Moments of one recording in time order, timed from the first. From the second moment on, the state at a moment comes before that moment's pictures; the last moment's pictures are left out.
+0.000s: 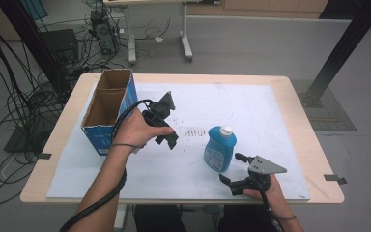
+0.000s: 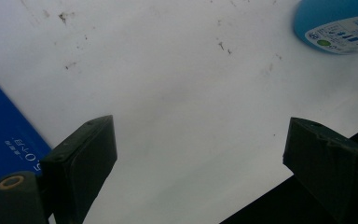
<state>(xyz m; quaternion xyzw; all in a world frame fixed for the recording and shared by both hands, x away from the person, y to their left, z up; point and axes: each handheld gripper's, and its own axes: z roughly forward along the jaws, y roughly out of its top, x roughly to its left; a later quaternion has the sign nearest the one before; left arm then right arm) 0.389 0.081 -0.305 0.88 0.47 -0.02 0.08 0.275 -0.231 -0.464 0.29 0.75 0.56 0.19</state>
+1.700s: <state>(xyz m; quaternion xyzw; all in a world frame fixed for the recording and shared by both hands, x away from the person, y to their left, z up) 0.387 0.083 -0.308 0.88 0.48 -0.02 0.07 0.292 -0.210 -0.466 0.29 0.74 0.57 0.21</state>
